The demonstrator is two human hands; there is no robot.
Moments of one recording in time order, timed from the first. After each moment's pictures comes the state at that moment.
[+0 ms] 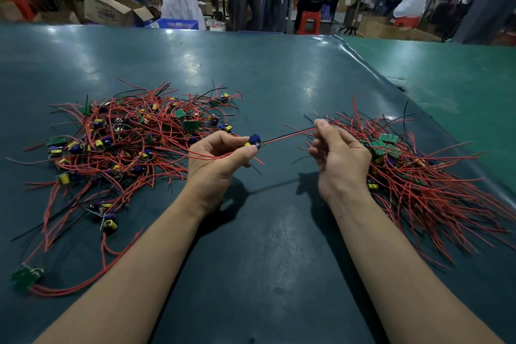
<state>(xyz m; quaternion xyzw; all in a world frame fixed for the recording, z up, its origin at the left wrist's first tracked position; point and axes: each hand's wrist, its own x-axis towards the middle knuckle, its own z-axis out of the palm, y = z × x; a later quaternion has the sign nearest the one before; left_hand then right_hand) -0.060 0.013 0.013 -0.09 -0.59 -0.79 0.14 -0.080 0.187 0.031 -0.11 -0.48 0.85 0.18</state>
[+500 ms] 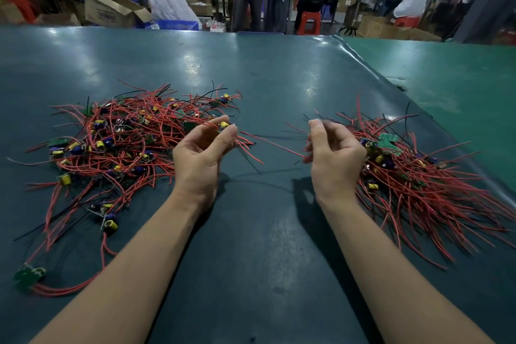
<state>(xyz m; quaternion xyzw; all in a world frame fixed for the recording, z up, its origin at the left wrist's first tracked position) -0.065 0.009 0.020 -0.01 -0.50 -0.84 0.19 -0.076 0.181 0.021 -0.04 -0.65 0.69 0.31</state>
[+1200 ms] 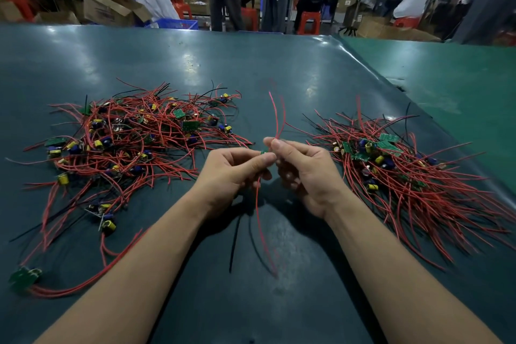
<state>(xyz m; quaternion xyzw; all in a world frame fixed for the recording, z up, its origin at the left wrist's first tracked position) -0.052 0.020 0.017 -0.07 -0.64 -0.76 -0.04 -0.065 0.171 0.022 0.05 -0.59 0.80 -0.08</state>
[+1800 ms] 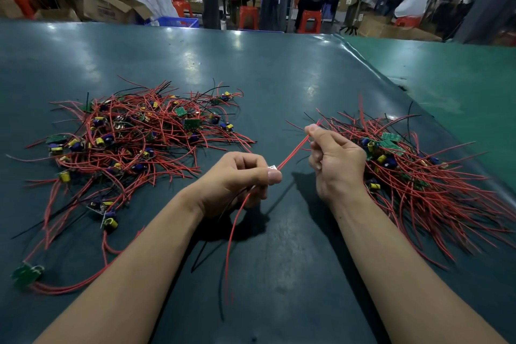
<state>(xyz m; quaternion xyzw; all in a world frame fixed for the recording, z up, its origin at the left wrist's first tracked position) -0.050 0.014 0.019 -0.15 -0.64 -0.73 -0.18 -0.084 0.184 0.023 -0.09 -0.50 0.85 0.16</state>
